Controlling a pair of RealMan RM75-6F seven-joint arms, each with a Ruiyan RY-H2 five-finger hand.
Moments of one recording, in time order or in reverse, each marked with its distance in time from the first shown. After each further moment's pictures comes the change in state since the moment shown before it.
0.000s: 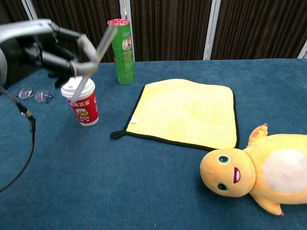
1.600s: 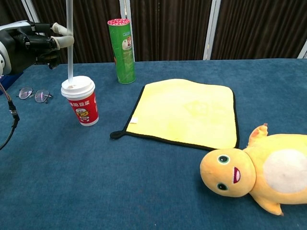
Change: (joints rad) left arm -0.043 -0.038 -0.122 0.385 -0.028 -0.123 -0.571; right arm 0.004 0.009 0.006 -0.012 0.022 -0.035 0.034
